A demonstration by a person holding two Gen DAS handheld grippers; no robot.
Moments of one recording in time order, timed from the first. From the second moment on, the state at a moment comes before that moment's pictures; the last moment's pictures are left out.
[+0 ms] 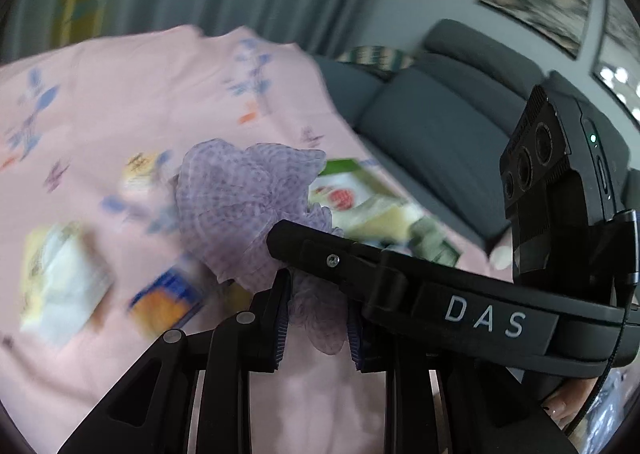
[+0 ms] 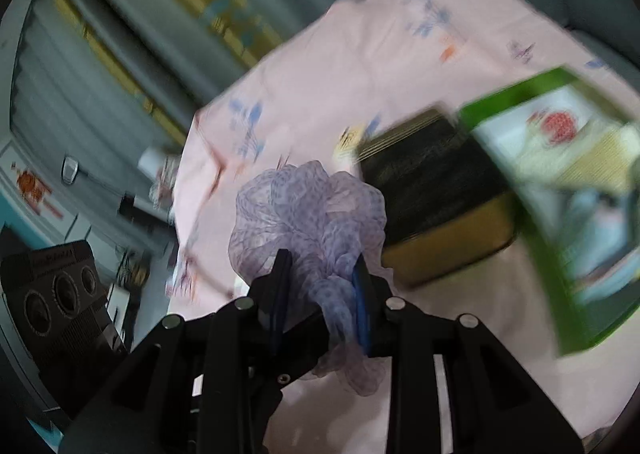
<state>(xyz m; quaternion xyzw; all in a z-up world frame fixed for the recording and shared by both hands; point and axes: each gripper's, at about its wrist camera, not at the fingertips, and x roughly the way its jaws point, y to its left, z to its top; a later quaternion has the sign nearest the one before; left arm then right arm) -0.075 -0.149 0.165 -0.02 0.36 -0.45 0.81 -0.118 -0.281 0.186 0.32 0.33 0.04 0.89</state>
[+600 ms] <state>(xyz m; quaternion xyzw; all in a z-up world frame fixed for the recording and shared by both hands) -0.019 -0.340 0.148 0.04 0.41 -0.47 0.78 -0.079 -0.453 0.148 0.42 0.30 -0.09 0.85</state>
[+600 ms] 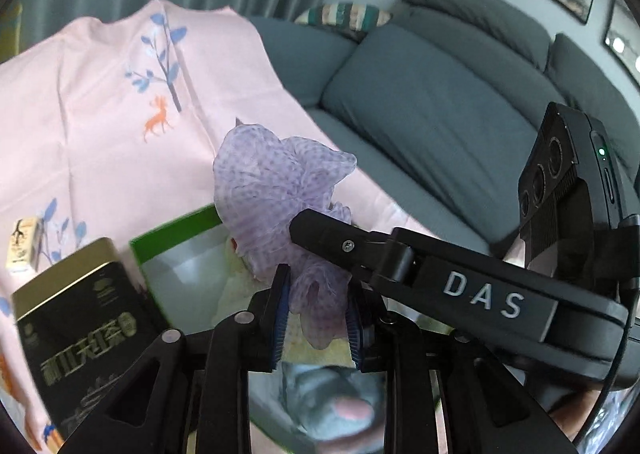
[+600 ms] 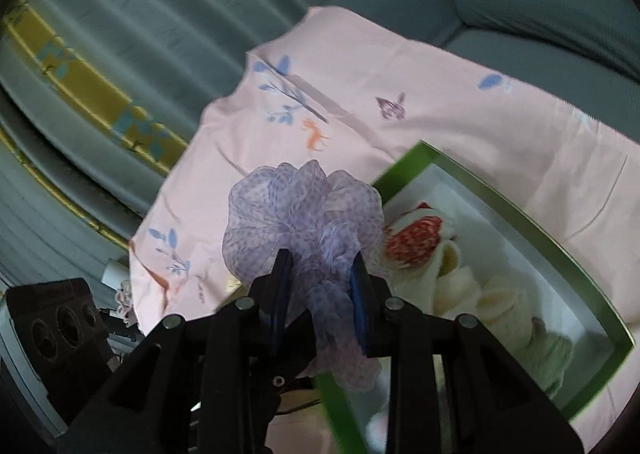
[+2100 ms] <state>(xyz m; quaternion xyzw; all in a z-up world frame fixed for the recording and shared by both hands) -0.059 -0.032 0.140 -0.02 0.43 -0.27 0.86 -0.139 -0.276 0.167 0.29 0.36 -0.08 0.89</state>
